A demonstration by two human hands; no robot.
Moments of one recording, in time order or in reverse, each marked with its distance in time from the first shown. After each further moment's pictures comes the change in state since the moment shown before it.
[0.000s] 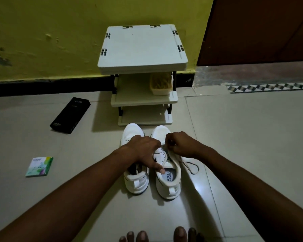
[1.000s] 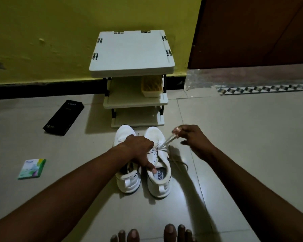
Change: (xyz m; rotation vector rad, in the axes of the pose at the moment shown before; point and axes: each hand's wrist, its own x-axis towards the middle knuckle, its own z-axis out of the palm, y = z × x) left_hand 0.007 0.014 -0.013 0.103 -0.105 -0.035; right_hand -0.051 0.014 -0.033 0.948 0.353 0.195
